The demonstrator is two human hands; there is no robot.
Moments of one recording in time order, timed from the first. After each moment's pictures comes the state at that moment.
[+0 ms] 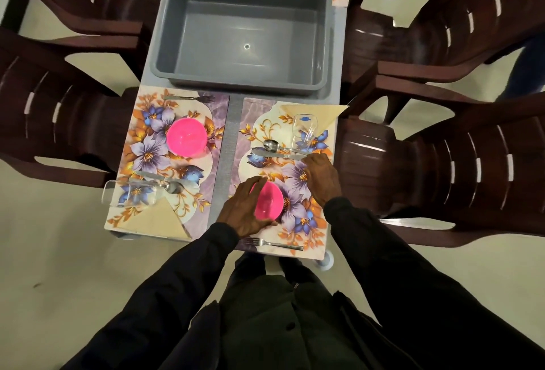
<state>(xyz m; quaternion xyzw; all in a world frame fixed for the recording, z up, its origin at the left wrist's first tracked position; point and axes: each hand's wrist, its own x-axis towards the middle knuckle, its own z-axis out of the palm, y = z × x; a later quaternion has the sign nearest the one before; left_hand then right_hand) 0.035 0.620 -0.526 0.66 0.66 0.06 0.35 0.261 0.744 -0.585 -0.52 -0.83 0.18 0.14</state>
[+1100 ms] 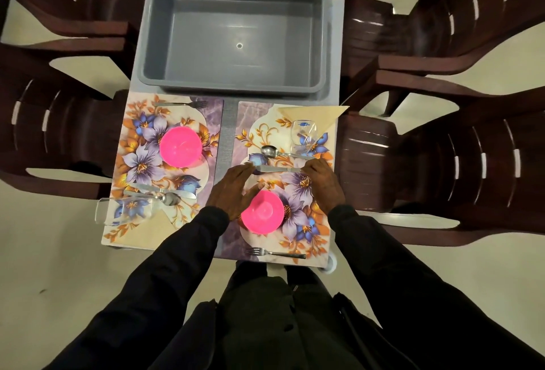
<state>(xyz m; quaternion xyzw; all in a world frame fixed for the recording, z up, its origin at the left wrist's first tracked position) -0.001 0.677 -0.544 0.64 0.69 0.08 0.33 0.271 0.749 -0.609 -0.47 -0.84 0.22 0.17</state>
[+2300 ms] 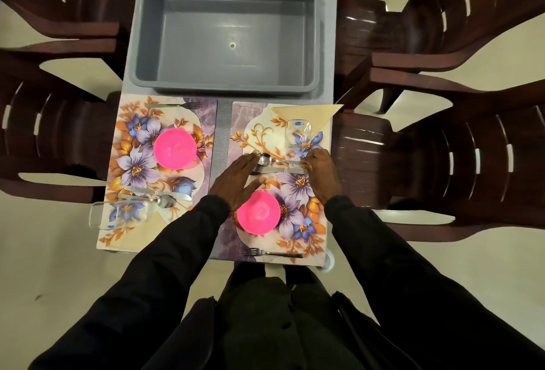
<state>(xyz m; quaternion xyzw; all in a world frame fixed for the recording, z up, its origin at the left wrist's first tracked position) 0.001 0.703 -0.554 0.69 0.64 0.06 0.34 0.263 0.770 -0.599 -0.55 -0.77 0.26 0.19</state>
